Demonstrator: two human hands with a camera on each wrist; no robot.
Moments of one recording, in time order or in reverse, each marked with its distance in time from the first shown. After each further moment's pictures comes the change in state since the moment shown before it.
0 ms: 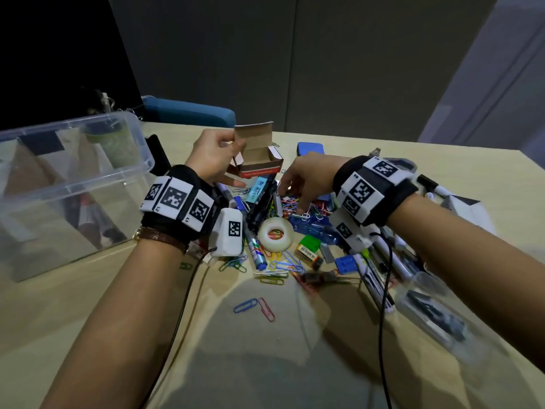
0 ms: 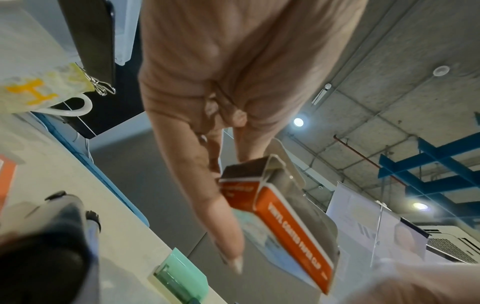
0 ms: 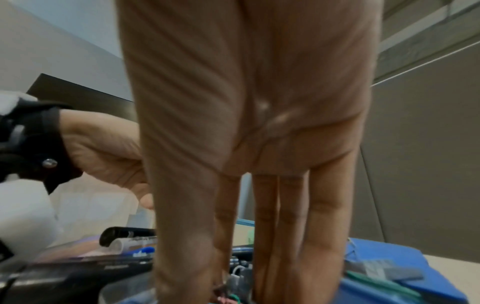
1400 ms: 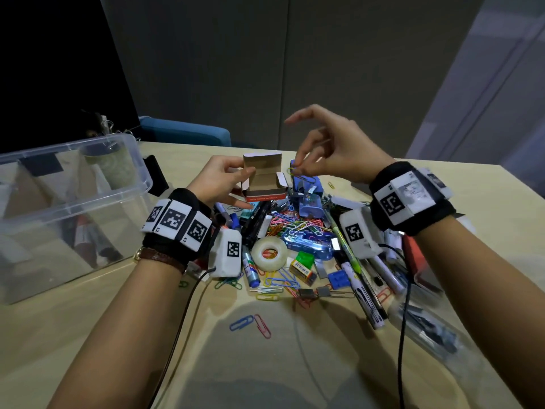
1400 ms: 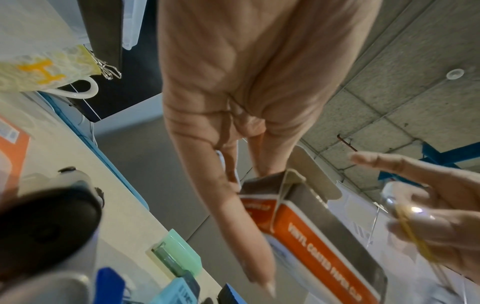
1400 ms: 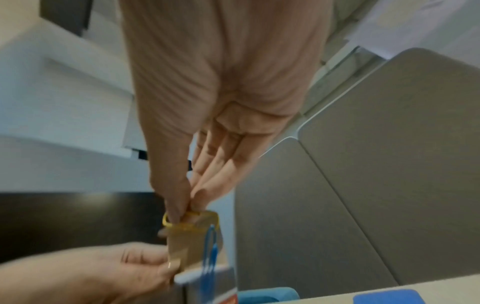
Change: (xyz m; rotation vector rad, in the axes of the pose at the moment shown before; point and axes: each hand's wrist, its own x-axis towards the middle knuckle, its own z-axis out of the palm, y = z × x) left_hand -0.010 0.004 0.009 -0.024 -0.176 0.012; right_hand -0.049 0.028 -0.027 0.701 0.559 -0.348
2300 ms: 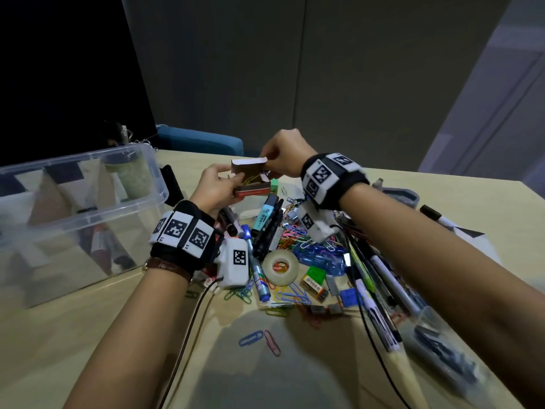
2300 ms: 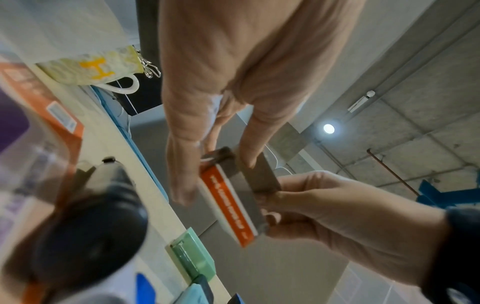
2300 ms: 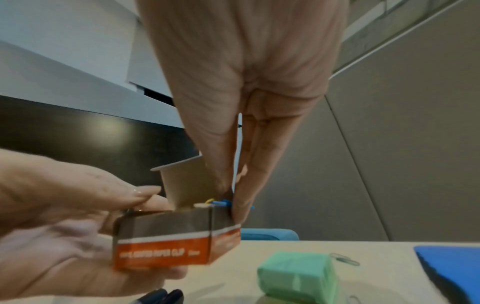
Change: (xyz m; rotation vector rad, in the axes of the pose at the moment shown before) left_hand 0.013 -0.006 -0.012 -0.216 0.348 -0.114; right_hand 0.106 0.018 0.062 -0.427 -0.007 0.184
